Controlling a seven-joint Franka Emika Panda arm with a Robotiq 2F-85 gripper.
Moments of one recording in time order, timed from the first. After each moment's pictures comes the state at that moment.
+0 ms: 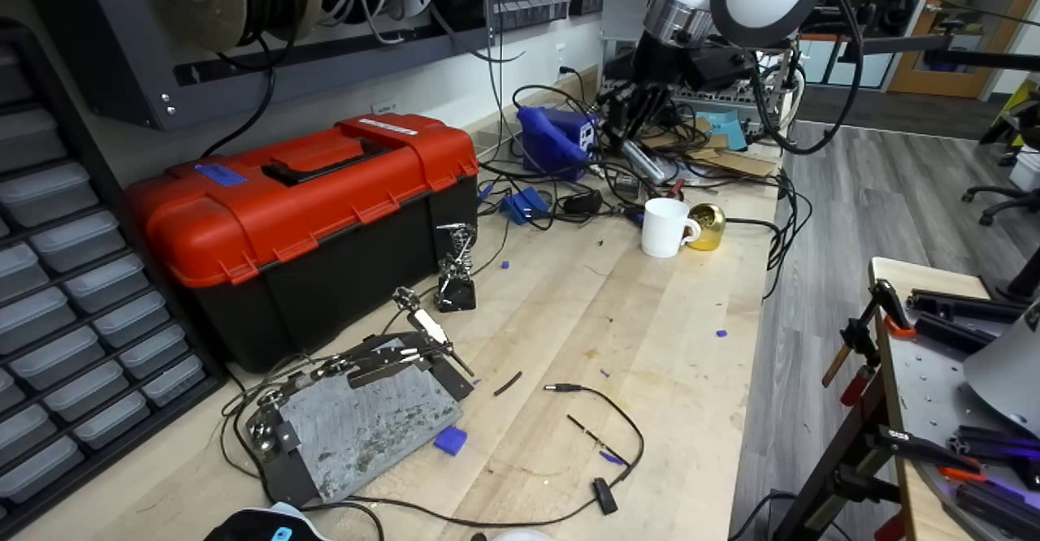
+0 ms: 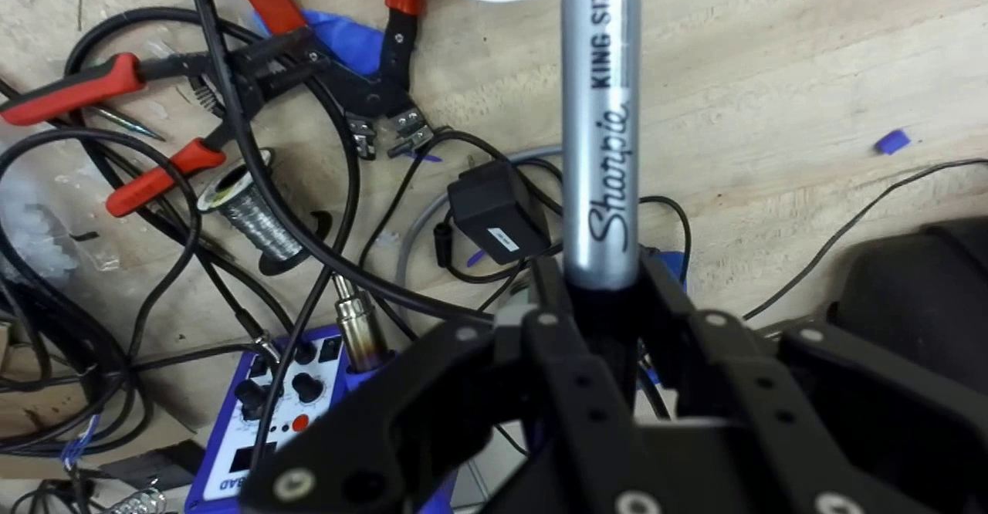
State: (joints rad) arm -0.07 -0.01 -0.09 -2.37 -0.12 2.74 0.29
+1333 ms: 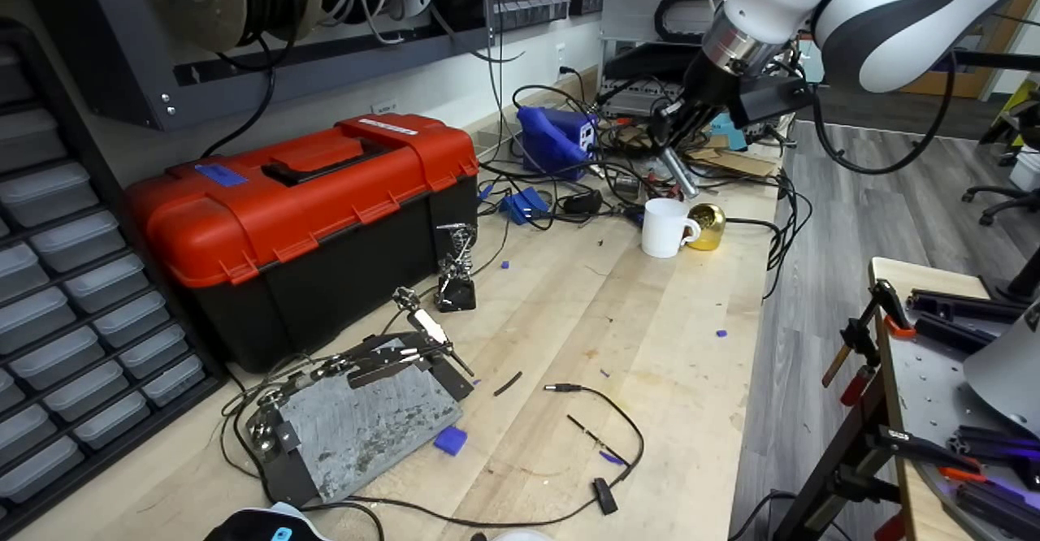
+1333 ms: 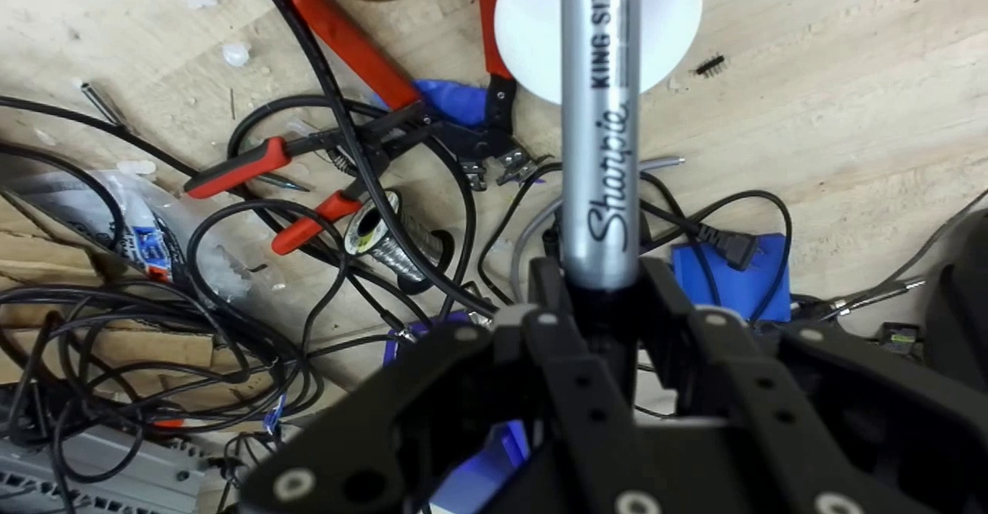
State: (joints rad) arm -0.14 -0.18 -0.09 -2.62 -0.81 2.91 1.01
